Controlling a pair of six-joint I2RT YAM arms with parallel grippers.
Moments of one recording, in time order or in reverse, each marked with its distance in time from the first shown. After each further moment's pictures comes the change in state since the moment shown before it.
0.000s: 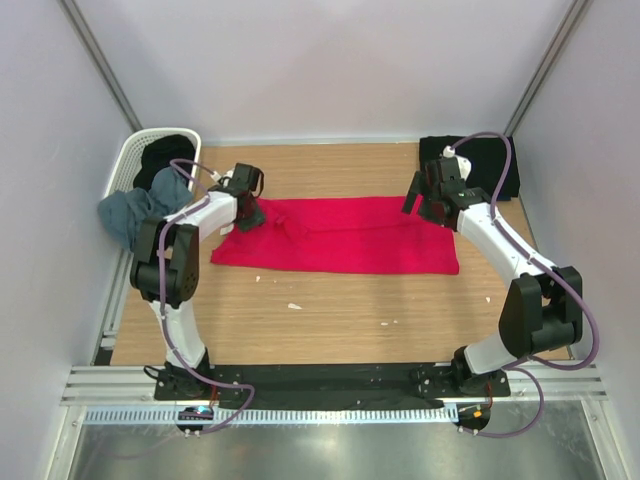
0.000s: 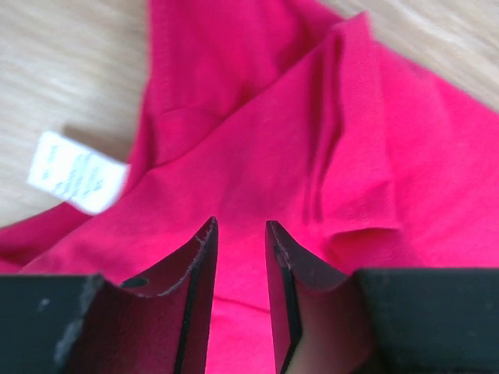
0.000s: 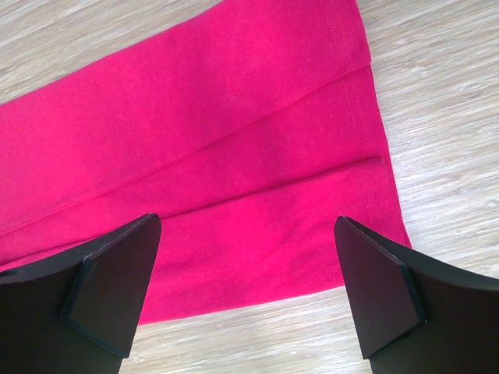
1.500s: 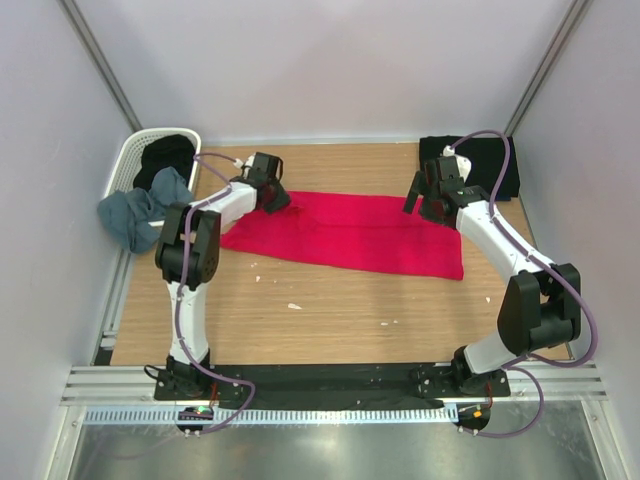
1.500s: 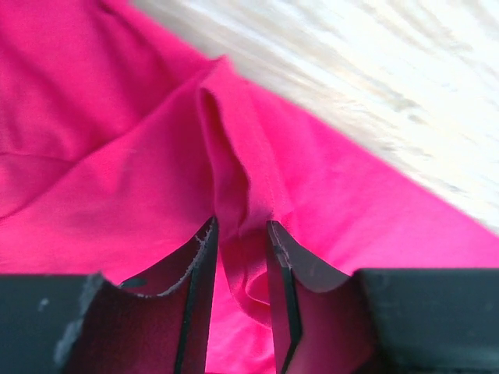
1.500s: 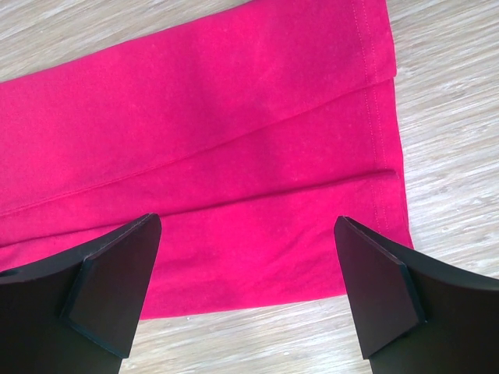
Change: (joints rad) left arm -0.063 0.232 0.237 0.158 0.120 -0.102; right arm 0.000 0.017 0.017 -0.021 0.034 -0.005
